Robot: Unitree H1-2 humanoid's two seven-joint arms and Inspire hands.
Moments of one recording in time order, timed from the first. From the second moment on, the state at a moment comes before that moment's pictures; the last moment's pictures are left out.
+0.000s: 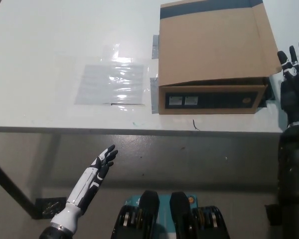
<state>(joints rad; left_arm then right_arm) -0.15 0.18 -0.11 0.33 0.08 -0.42 -0.12 -0.65 -0.03 -0.41 0.47 0.67 -0.13 0.06</state>
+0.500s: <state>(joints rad) -0.15 0.18 -0.11 0.33 0.08 -0.41 -0.13 -0.66 0.00 -0.41 0.43 0.72 -0.10 0.06</state>
